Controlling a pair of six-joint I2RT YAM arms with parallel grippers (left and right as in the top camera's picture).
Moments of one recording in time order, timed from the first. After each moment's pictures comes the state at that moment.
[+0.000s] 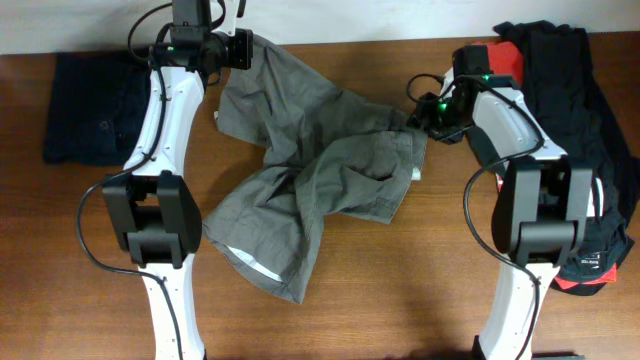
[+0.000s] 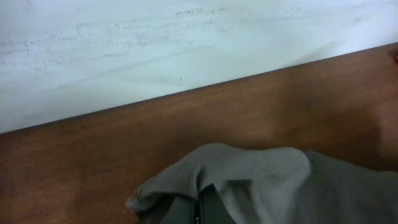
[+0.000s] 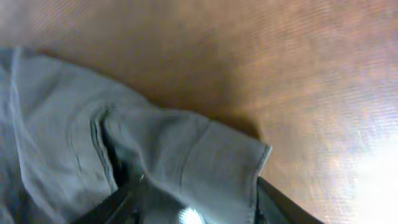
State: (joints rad) left arm -0.09 2.35 2.24 -0.60 0.30 0.05; right arm -0.01 2.23 1.75 -0.74 -0.34 0.41
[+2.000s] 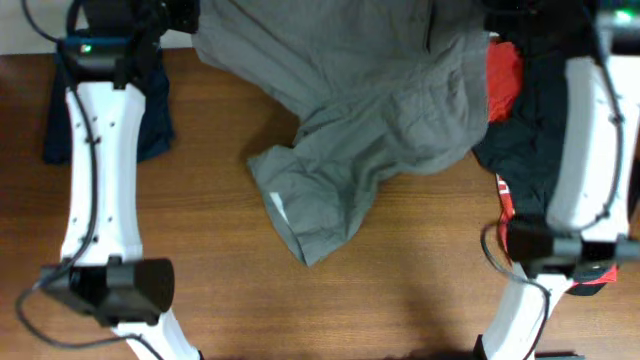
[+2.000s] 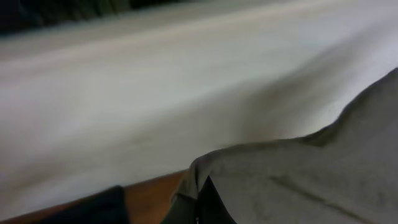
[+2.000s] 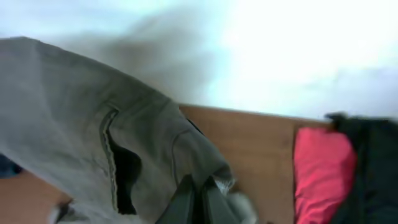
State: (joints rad) left arm -0.03 1.95 2.27 -0.72 0.17 0.16; right arm -0.08 2.10 2.78 -1.29 -0.36 -0.06
